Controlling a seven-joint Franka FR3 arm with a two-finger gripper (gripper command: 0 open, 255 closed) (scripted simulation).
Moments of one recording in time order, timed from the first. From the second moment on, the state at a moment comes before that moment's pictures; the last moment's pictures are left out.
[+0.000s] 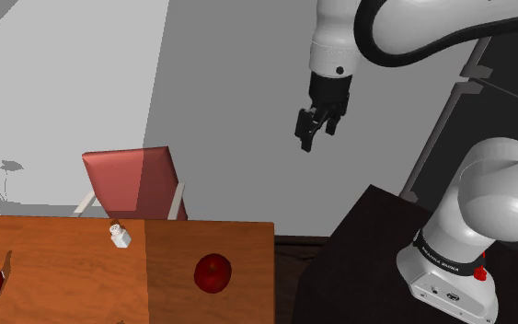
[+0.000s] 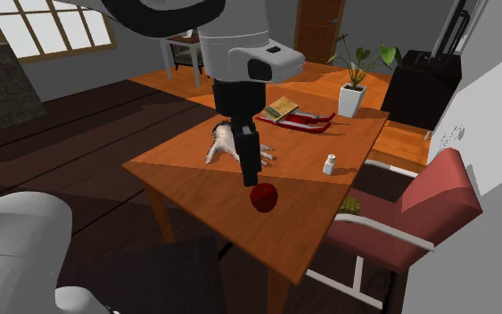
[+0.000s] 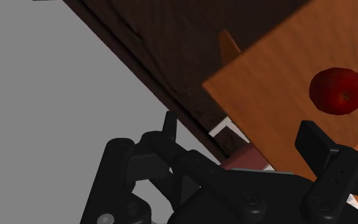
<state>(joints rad) 0.07 -0.74 0.25 -2.53 0.12 1.84 0.31</state>
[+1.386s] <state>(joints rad) -0.02 0.00 0.70 -2.42 -0.13 2.48 0.96</state>
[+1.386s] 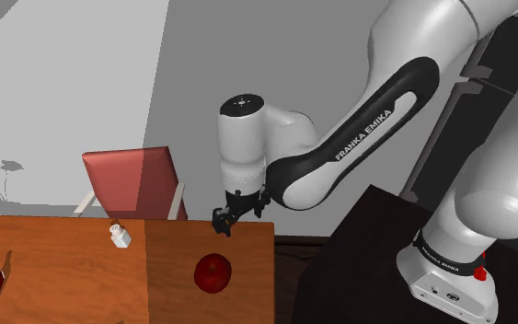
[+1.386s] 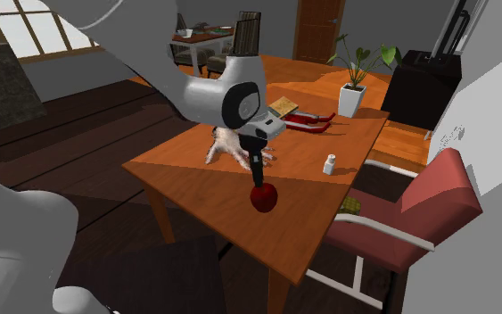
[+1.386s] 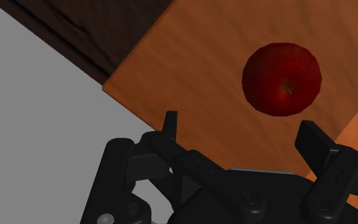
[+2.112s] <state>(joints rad) 0.20 0.47 0.54 -2.12 -0.60 2.54 1.41</state>
